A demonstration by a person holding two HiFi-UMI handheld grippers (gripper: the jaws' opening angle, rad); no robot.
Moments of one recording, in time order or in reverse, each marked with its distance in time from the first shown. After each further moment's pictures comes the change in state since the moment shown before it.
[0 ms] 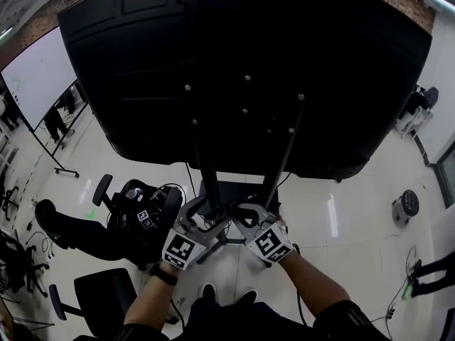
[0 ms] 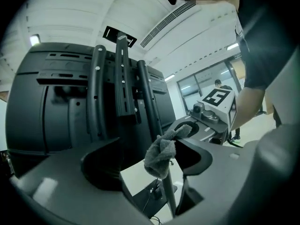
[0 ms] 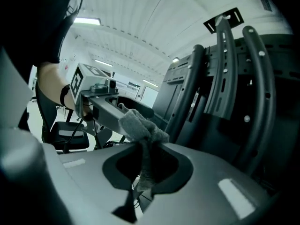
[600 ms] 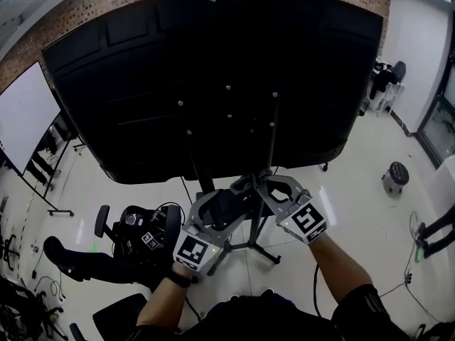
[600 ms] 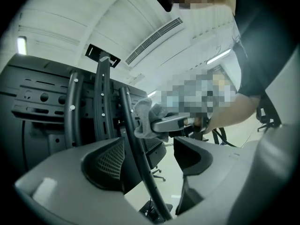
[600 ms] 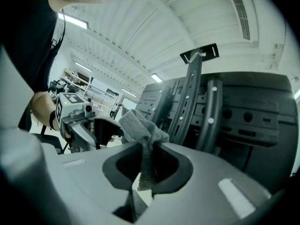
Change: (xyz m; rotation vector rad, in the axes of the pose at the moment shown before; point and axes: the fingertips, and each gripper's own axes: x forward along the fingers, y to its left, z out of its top) left arm -0.013 -0.037 0.101 0.073 -0.188 -0.193; right arm -0.101 -0.071 0.108 0.032 -0.118 -0.297
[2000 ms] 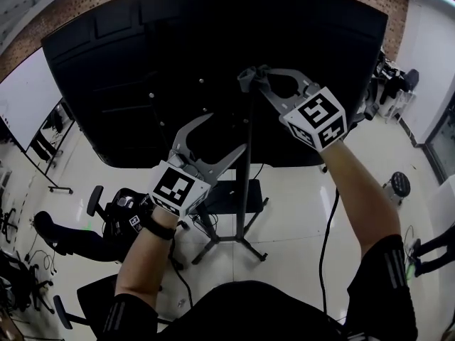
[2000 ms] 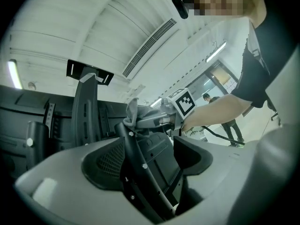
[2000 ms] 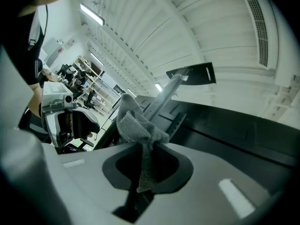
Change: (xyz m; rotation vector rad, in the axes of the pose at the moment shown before) left arm 0.124 0.042 0.146 0.127 -0.109 0.073; right arm 0.017 -0.207 0.140 -0.250 -0.071 -0.005
